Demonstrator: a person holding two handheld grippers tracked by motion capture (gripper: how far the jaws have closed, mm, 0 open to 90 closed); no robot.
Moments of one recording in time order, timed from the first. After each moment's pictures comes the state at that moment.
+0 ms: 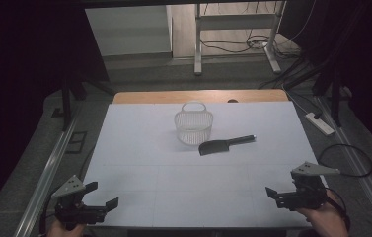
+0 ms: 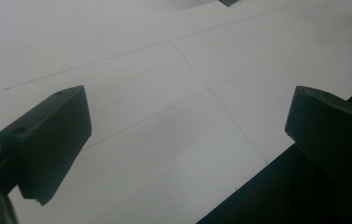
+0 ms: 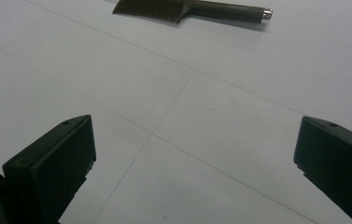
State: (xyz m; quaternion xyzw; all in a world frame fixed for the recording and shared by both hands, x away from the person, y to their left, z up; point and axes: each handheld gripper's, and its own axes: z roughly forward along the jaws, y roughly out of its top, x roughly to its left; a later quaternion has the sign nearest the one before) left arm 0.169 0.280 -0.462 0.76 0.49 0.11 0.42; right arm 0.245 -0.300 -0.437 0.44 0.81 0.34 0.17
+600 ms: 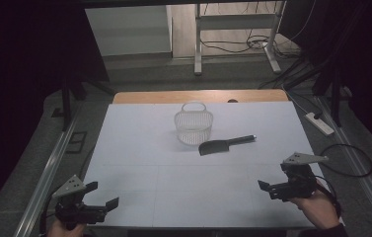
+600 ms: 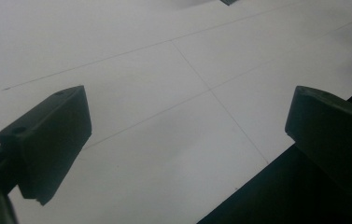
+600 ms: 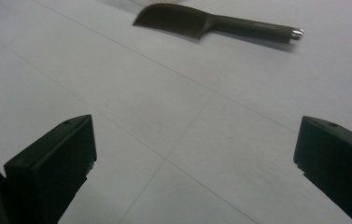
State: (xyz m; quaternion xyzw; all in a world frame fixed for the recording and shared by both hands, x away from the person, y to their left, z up) left arm 0.169 0.280 -0.462 0.76 0.49 0.11 0.41; right arm 0.270 -0.286 -0.434 0.41 0.82 0.36 0.14
